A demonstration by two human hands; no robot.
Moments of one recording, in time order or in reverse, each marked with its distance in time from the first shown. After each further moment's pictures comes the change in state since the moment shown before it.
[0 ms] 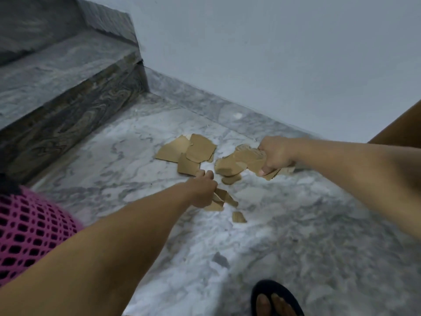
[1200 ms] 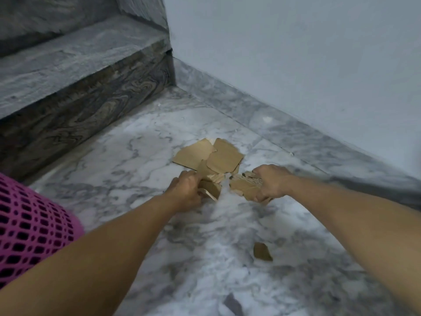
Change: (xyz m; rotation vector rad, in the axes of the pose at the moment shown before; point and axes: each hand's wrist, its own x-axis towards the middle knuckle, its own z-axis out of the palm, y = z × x) left_hand 0.008 -0.081 0.025 -0.416 0.228 -0.361; right_hand 0.133 -0.025 0.067 -0.055 0.031 -0.160
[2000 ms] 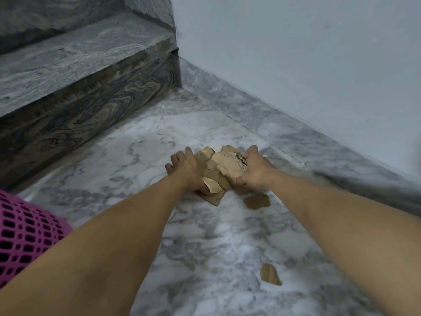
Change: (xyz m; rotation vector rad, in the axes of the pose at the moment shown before) left_hand 0.071 -0.005 -0.021 0.015 0.083 -0.369; right_hand 0.057 -0.039 -0.015 0.480 0.179 0.131
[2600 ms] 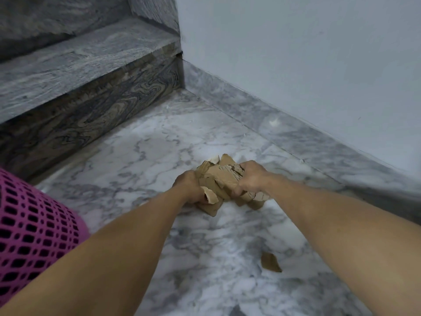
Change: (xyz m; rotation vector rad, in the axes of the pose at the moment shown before) left_hand -0.043 -0.024 0.012 -0.363 -0.183 -0.045; right_hand -0.030 -0.010 0.010 0.028 -0.177 0.014
